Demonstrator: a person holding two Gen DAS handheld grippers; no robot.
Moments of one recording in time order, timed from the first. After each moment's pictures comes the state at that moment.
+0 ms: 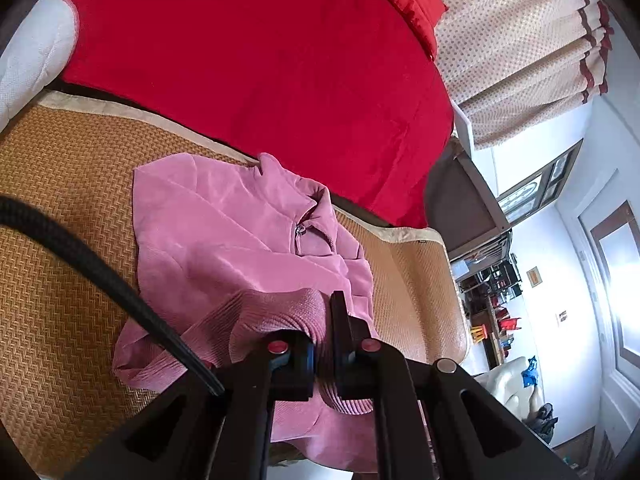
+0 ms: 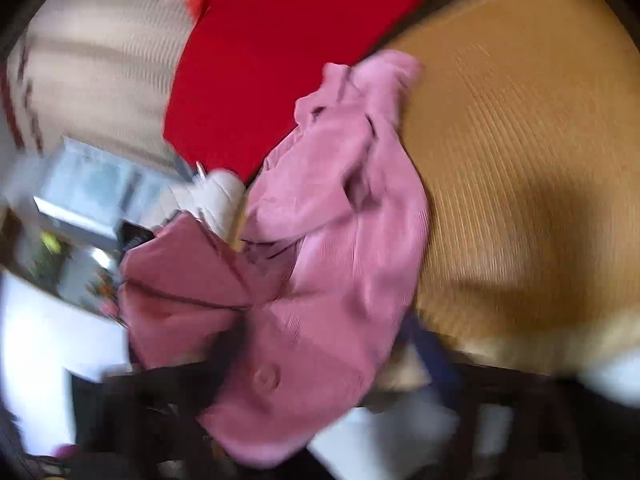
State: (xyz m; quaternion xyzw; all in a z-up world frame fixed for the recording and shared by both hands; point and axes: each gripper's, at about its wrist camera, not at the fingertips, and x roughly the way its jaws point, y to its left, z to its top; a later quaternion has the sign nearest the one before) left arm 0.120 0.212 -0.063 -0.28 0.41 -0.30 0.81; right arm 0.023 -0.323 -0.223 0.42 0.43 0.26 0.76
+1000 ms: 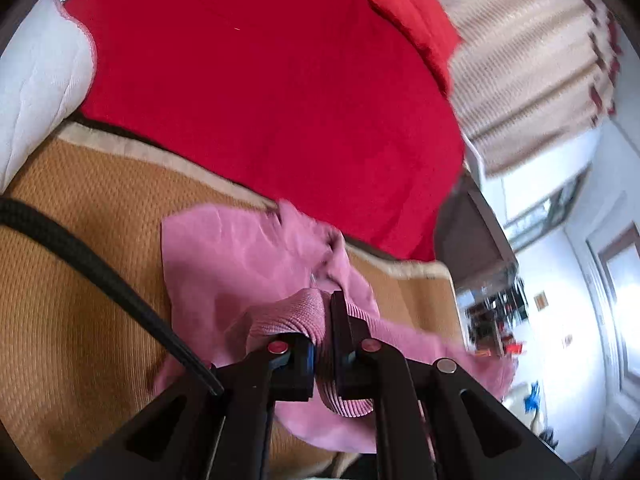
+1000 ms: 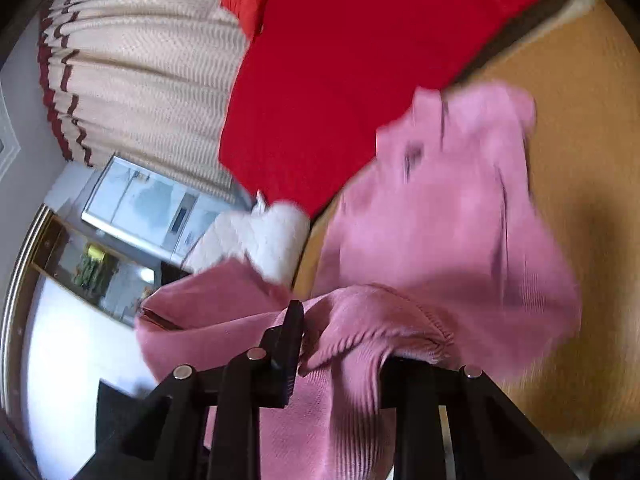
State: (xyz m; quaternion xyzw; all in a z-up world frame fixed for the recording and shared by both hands) left arm 0.169 0.252 -0.033 -0.31 0.39 -0.25 0.83; right arm 0.140 -0.275 -0.155 0.41 0.33 0.32 0.79
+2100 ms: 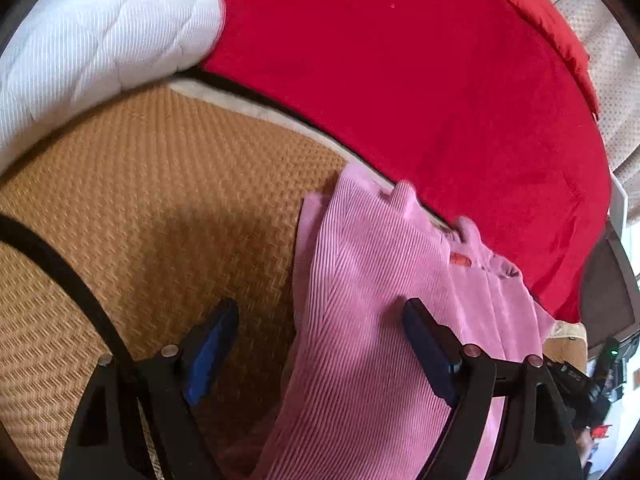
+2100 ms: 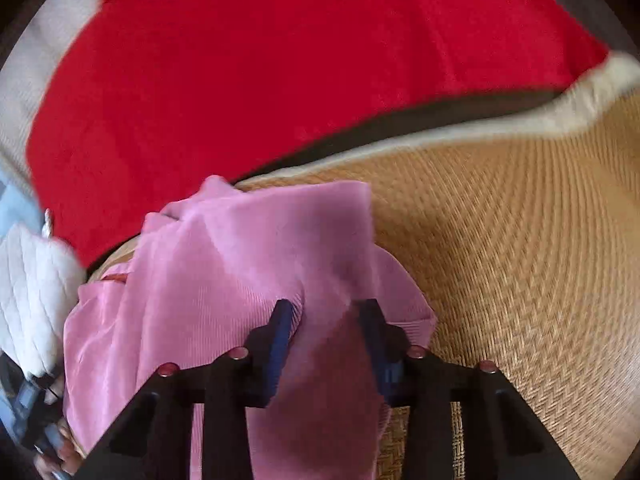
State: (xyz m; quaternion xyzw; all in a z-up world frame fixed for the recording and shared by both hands) left arm 0.189 0.215 -0.166 -0.27 0.40 0.01 0.88; right arm 0.320 -0.273 -0.178 0.19 0.43 0.03 0.88
